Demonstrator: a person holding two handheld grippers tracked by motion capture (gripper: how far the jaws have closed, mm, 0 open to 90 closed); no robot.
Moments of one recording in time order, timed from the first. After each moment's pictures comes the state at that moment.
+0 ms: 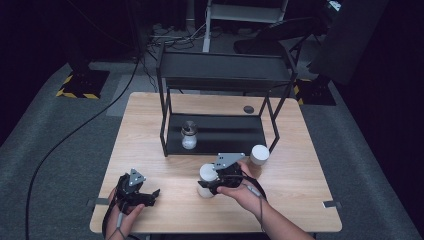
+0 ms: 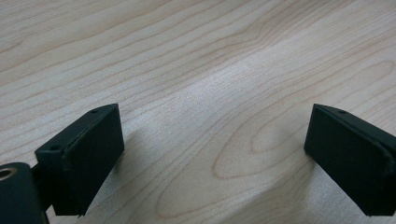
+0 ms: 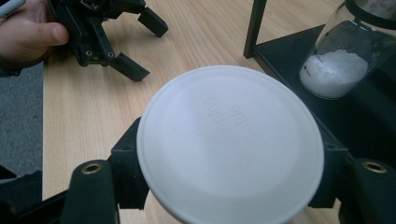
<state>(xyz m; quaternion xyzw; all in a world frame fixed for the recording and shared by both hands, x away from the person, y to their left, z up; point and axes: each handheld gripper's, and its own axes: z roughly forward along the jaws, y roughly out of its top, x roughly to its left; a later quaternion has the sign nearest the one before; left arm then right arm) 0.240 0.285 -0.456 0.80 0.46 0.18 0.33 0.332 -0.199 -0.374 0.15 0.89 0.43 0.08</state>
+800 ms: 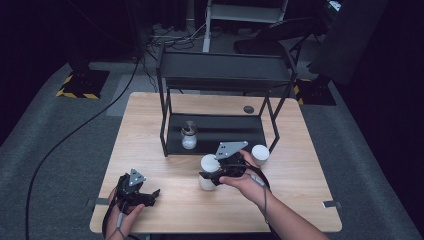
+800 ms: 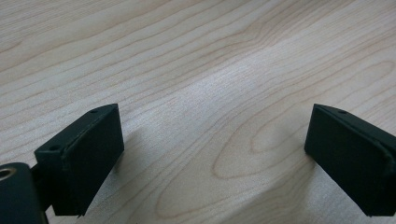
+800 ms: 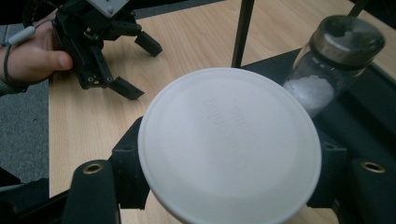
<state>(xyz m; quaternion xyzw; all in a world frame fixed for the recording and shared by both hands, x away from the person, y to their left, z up) 0.240 0.285 -0.456 0.80 0.46 0.18 0.33 0.345 -0.202 -0.336 0.15 0.89 0.43 0.09</state>
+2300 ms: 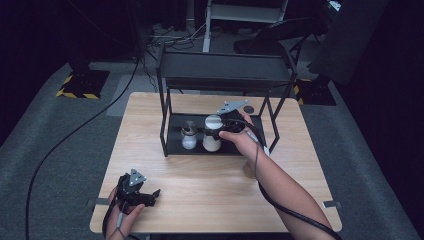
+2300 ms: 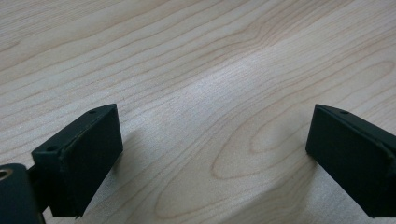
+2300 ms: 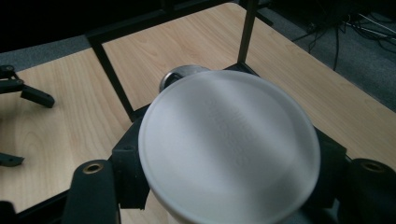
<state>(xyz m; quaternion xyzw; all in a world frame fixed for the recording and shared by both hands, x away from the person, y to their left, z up) 0.241 0.285 -0.455 0.80 0.46 0.18 0.33 0.449 -0.197 -0.327 0.22 0.86 0.44 0.12</state>
